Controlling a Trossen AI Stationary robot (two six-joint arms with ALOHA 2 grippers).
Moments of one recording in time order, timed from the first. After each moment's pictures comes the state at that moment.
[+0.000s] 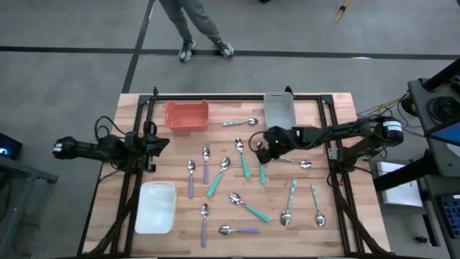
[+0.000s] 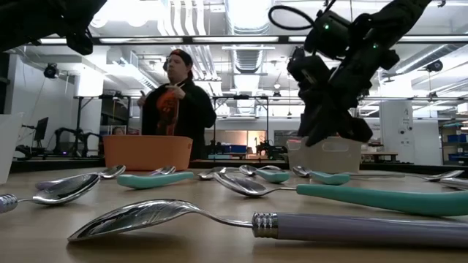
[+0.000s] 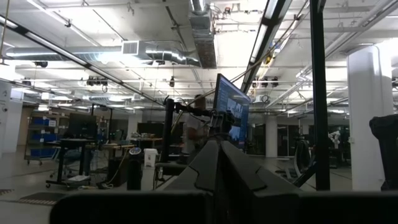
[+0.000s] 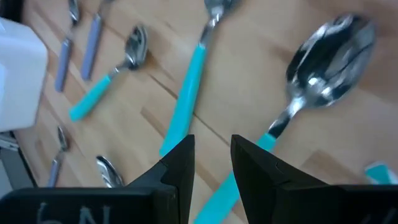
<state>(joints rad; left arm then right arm) -0.15 0.12 0.04 0.58 -0.23 0.07 -0.15 1.45 0.72 -0.14 -0.20 0.96</state>
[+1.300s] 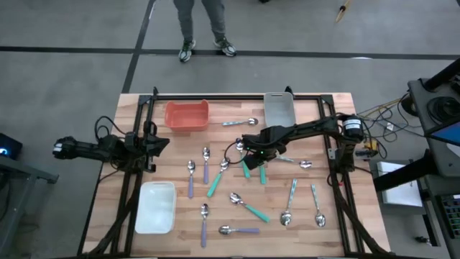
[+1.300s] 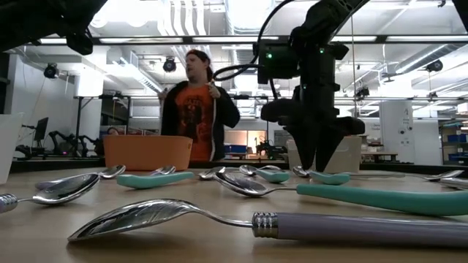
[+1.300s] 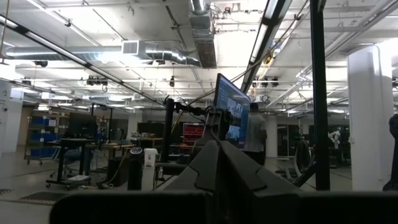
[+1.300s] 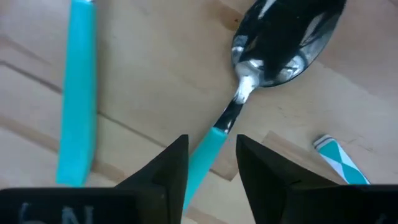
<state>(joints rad) -0.15 0.12 0.04 0.58 -0.23 0.07 -0.11 1.86 1.20 -0.78 -0.09 0.96</state>
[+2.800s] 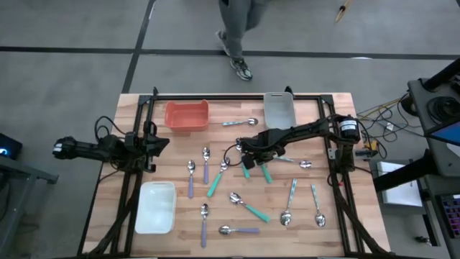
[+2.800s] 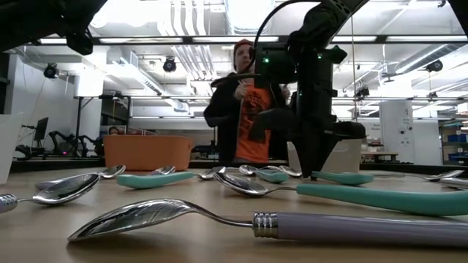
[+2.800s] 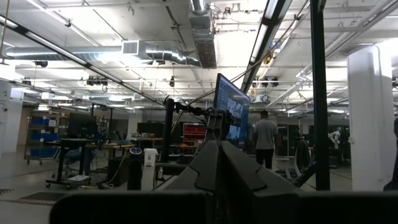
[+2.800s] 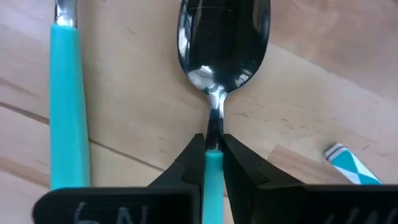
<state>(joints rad) -0.15 0.12 0.04 0.58 -0.23 0.07 -0.08 1.91 1.20 -0.74 -0.04 1.06</state>
